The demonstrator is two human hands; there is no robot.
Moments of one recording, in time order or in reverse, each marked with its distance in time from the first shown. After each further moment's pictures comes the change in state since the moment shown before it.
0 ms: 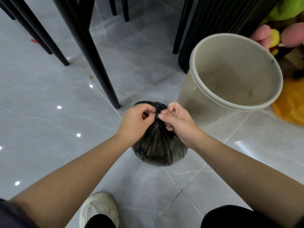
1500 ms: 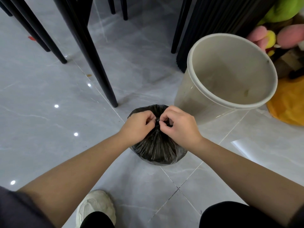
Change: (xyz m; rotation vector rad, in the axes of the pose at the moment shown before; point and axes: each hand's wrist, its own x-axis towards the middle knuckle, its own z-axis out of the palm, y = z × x) left_hand -0.002 -0.013 0.012 0.209 -0.273 -0.029; right_hand -0.010 0.016 -0.017 -1.223 0.162 -0.584
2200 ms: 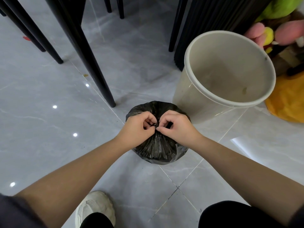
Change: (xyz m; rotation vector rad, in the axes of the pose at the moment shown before) left_hand -0.010 -0.002 0.008 -0.143 0.043 0.033; right_hand 0.000 0.020 0.008 0.340 -0.208 0.100
